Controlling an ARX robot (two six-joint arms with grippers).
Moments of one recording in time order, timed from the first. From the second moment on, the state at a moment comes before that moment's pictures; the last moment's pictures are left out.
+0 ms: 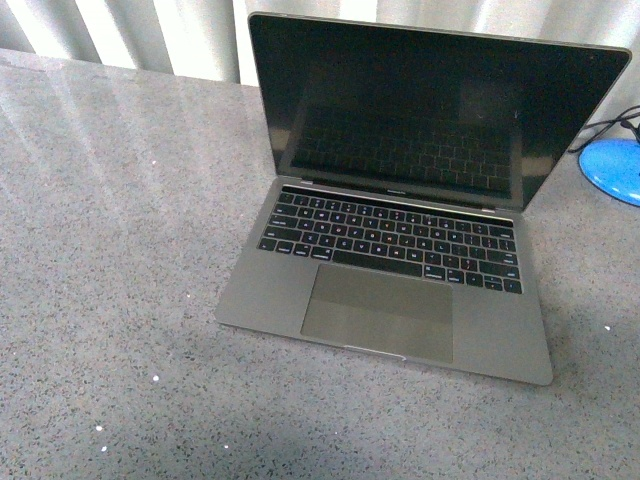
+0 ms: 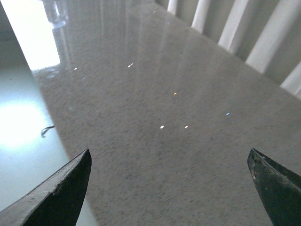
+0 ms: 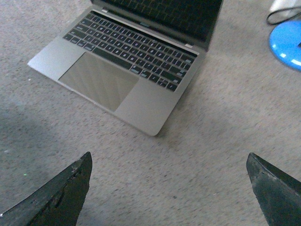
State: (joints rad) left arm -0.30 0.39 0.16 -0.22 -0.95 -0.54; right arm -0.18 0.58 0.24 -0.33 -0.45 -0.33
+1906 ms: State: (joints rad) left arm -0.36 2.02 1.40 0.18 0.28 0.71; right arm 0.07 1.77 1.25 -0.08 -0.34 -0.79
